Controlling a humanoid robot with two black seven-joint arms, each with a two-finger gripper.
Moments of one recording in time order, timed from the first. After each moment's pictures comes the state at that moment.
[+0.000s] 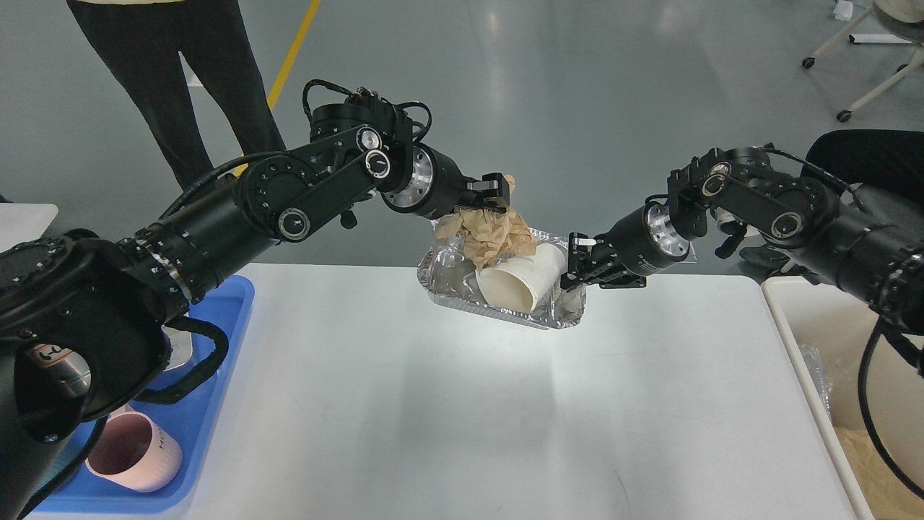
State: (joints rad) left arm -1.33 -0.06 -0.42 -0.66 1.10 -0.68 0.36; right arm 1.27 -0.27 -0.03 0.67 -0.58 0.88 -0.11
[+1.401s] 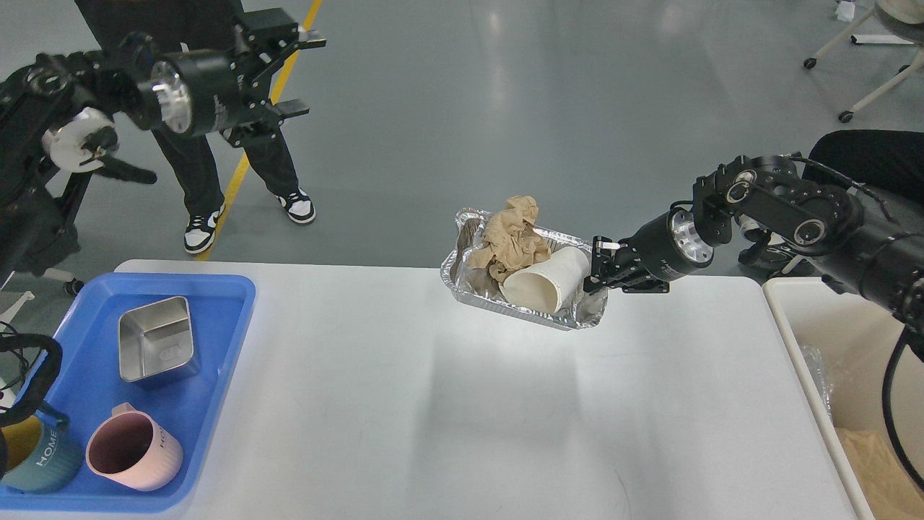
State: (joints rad) left arm -1.05 0.39 -1.01 -0.76 0.74 -0.65 0.27; right arm 1.24 -0.33 -0.03 0.67 -0.58 0.87 -0.11
